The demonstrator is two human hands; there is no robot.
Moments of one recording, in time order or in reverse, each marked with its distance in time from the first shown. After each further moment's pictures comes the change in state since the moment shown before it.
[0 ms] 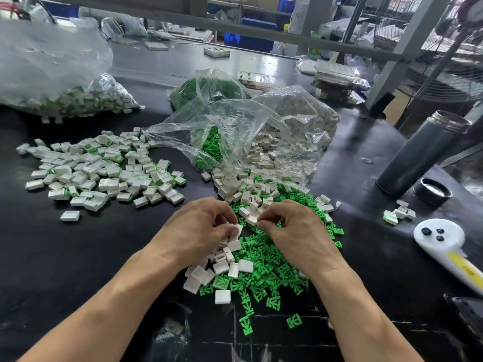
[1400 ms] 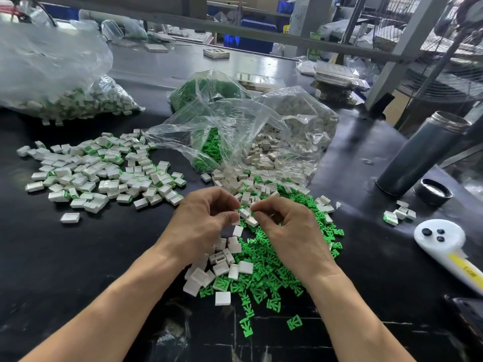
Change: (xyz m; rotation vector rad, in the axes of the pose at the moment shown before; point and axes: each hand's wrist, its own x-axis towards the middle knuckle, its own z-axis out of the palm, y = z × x) left_hand -0.001 0.017 -0.001 -0.499 0.100 -0.037; right_hand -0.005 -0.008 0.008 0.338 0.070 -0.054
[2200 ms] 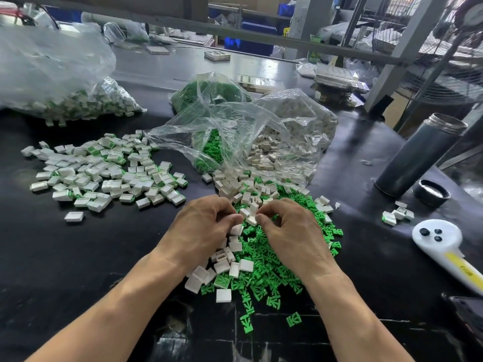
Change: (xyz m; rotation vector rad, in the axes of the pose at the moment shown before) left_hand -0.004 -0.009 0.001 0.415 0.033 0.111; right_hand -0.002 -0.003 -0.001 -0.307 0.025 0.011
